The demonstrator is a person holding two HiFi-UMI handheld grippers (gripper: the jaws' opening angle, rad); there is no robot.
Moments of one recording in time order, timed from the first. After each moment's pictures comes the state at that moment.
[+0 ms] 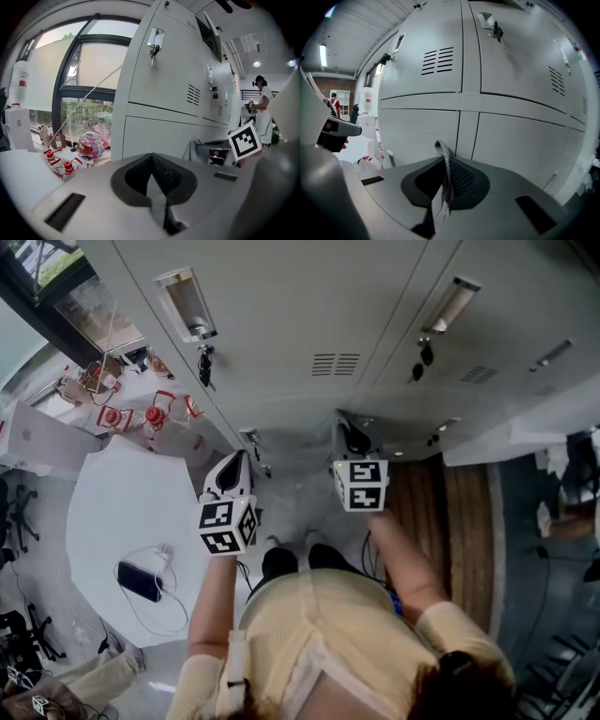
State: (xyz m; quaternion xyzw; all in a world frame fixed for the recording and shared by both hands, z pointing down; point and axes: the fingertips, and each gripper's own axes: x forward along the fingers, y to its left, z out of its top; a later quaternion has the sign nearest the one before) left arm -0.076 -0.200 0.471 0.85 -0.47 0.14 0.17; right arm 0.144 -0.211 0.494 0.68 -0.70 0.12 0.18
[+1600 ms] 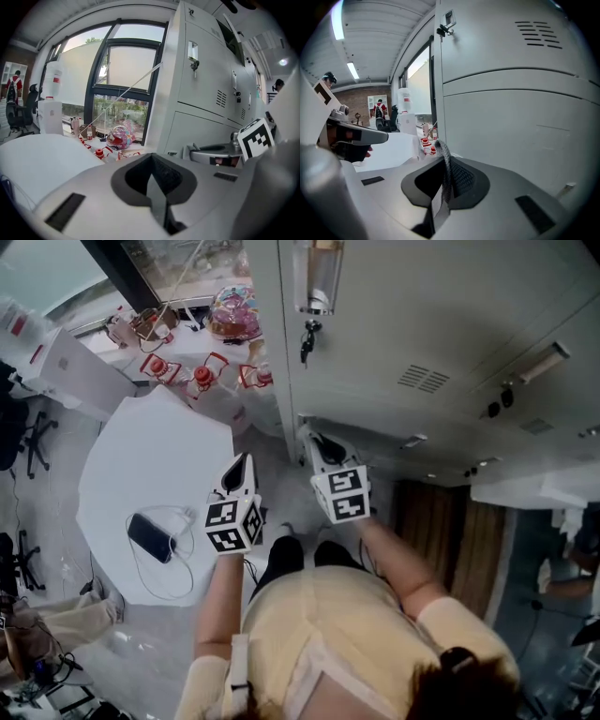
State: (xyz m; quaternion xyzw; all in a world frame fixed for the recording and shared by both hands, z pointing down) left arm -0.194 -0.173 0.500 0.77 -0.59 0.13 0.22; right arm -0.051 -0.213 0.525 0.49 -0.84 0.14 0.20
